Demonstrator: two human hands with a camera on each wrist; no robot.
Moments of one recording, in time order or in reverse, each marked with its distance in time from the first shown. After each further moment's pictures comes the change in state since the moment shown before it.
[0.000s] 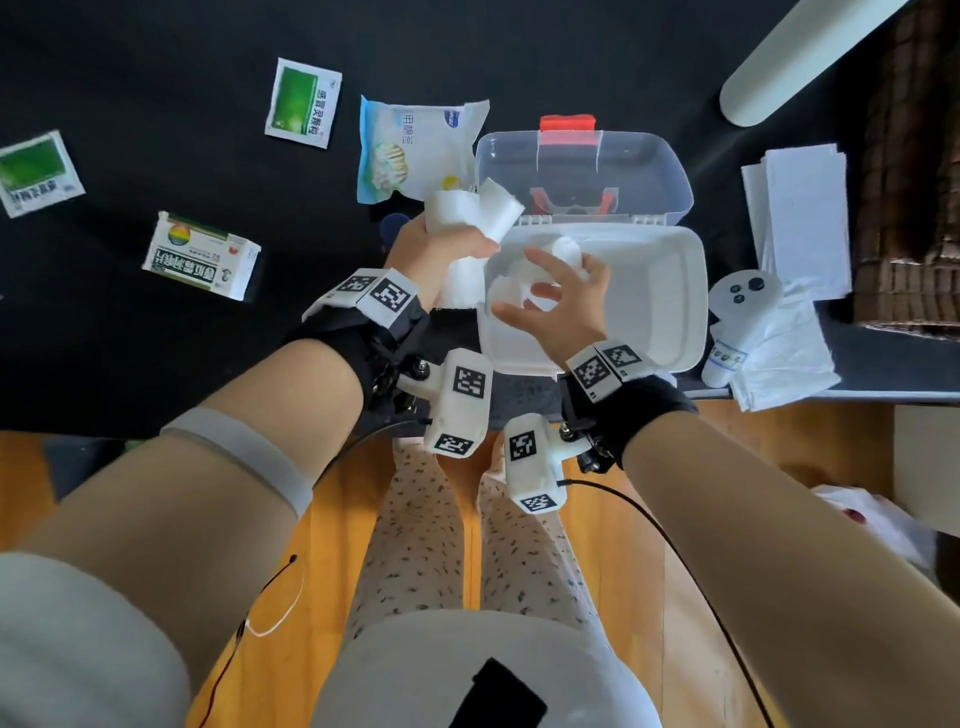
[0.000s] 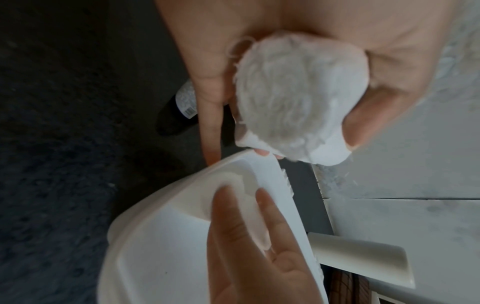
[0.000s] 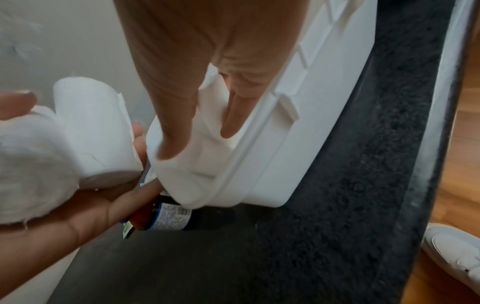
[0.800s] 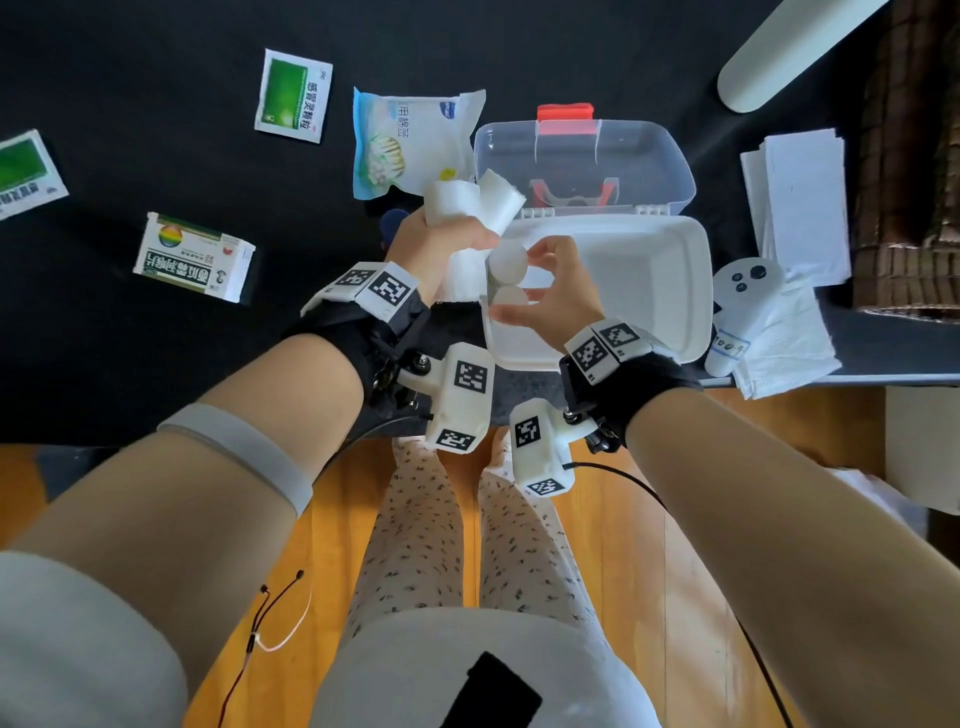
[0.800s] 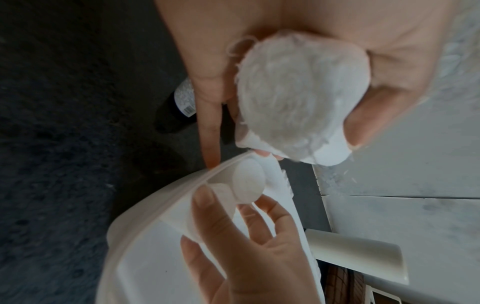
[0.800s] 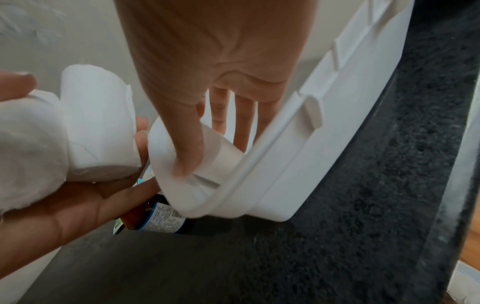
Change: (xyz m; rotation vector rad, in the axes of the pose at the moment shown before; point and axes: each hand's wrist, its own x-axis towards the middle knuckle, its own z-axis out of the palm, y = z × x) left_hand 0.006 0.000 -0.007 0.008 -0.046 -0.019; right_hand 0.010 -0.003 0.007 -0.054 -0.046 0.017
